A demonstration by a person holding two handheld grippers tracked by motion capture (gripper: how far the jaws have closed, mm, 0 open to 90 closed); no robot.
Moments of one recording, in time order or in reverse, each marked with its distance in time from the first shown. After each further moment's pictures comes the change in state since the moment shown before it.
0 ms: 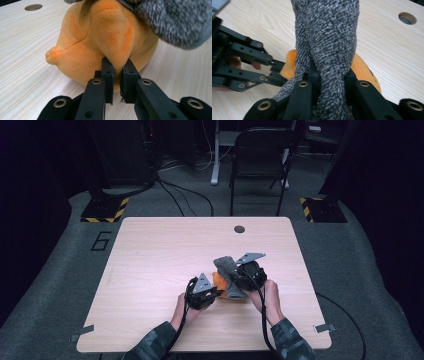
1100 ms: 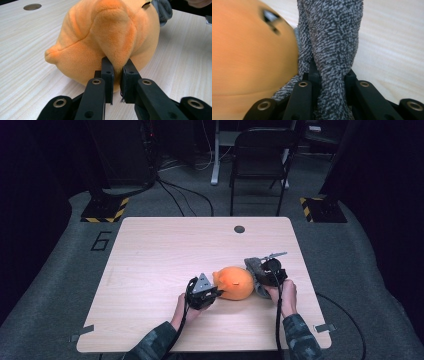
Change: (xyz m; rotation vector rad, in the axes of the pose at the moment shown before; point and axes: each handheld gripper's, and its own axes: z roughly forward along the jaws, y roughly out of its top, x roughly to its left) left arm 0.000 -0.001 0.000 -0.005 -0.003 -0.014; right arm -0.086 -0.053 0.035 0.161 -0.121 0.240
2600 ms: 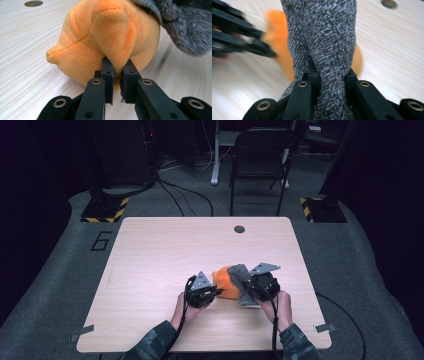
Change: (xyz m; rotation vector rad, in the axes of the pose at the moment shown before) left arm 0.005 0.001 0.000 -0.004 -0.014 -0.051; right arm 0.065 -0.015 -0.058 -0.181 0.057 -0.206
